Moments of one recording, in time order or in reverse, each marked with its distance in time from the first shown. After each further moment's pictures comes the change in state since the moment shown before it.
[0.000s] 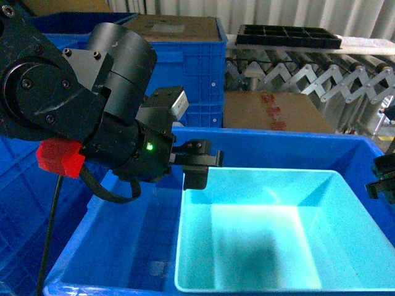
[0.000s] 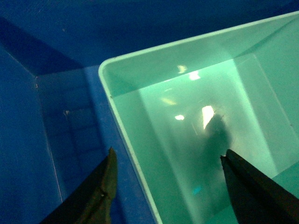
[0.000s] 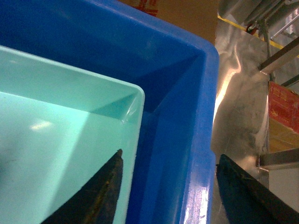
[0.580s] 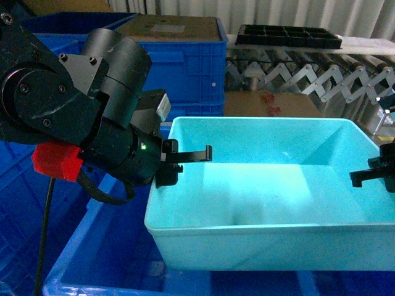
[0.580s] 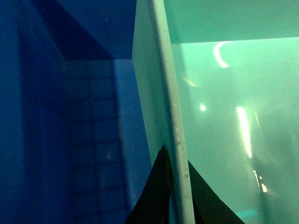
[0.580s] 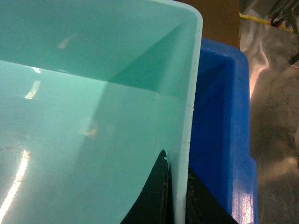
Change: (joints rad) left arm 0.006 0.001 -0.008 -0.001 -0.074 -0.114; right arm 0.019 -0.013 -0.002 -0.005 -0.039 0.146
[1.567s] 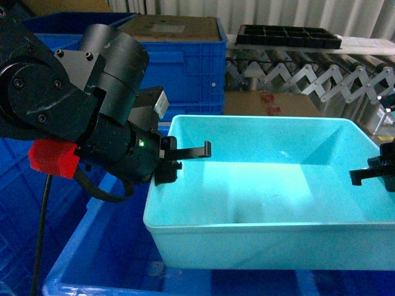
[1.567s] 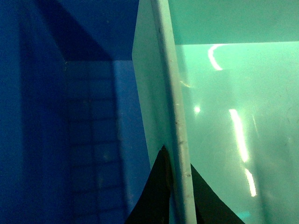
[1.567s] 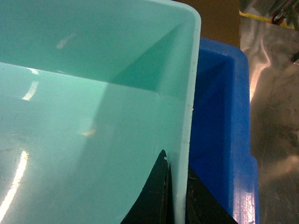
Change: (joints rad) left arm 0.003 -0.011 0.000 -0.006 0.005 -0.017; right arm 0.000 -0.002 0.000 -0.003 -0.001 0.019
